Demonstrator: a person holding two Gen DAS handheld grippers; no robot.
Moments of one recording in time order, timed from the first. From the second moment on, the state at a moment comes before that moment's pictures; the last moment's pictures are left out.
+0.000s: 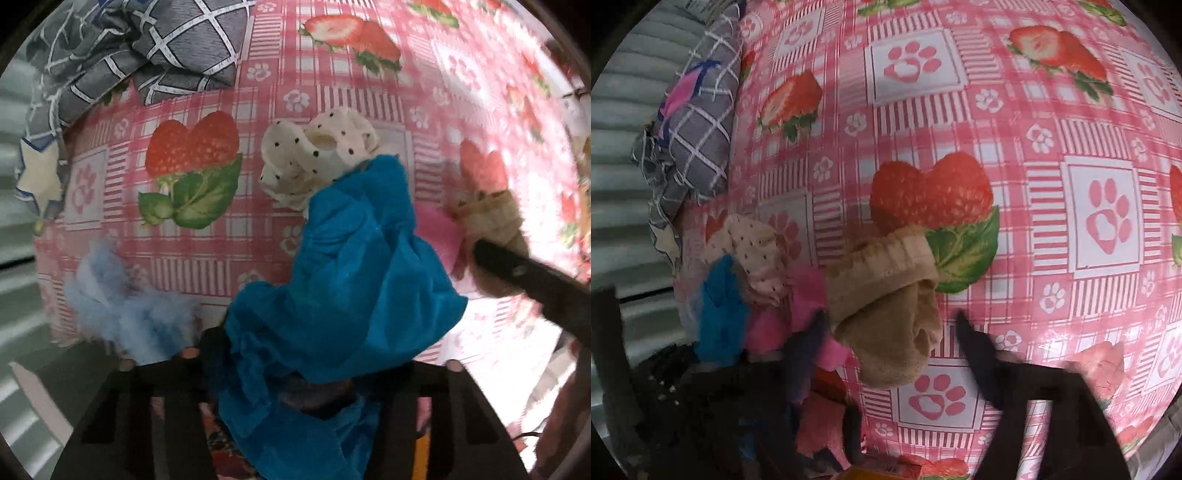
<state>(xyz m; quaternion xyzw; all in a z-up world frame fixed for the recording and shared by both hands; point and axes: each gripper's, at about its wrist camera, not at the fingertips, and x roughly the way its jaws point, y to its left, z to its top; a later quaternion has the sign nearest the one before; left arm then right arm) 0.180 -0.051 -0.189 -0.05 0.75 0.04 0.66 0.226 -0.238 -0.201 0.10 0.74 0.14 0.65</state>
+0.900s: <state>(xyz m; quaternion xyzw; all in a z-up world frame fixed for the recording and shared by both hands) 0.161 -0.034 -0.051 -0.08 0.60 0.00 0.80 0.203 -0.298 -0.133 0.17 0.69 0.15 0.69</state>
